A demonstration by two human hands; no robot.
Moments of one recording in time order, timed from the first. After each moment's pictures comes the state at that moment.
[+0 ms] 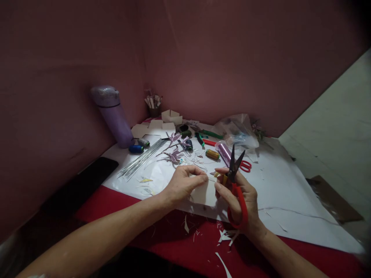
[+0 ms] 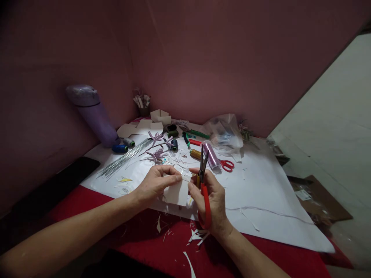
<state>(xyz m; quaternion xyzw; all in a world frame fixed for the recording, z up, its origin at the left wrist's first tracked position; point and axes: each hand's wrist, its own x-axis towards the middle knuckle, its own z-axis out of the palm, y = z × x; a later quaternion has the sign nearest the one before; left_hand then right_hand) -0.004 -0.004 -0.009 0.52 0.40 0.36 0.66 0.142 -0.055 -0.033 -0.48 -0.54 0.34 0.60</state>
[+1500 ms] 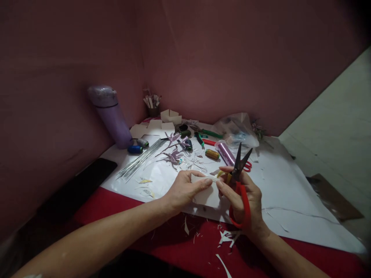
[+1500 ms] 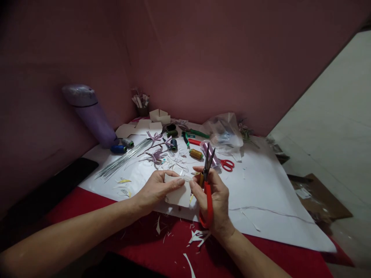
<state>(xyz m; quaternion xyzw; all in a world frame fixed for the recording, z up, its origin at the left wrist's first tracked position) 0.001 -0.011 -0.016 0.46 0.37 0.36 0.72 0.143 -0.055 -0.027 -0.50 -0.52 0.31 0.62</state>
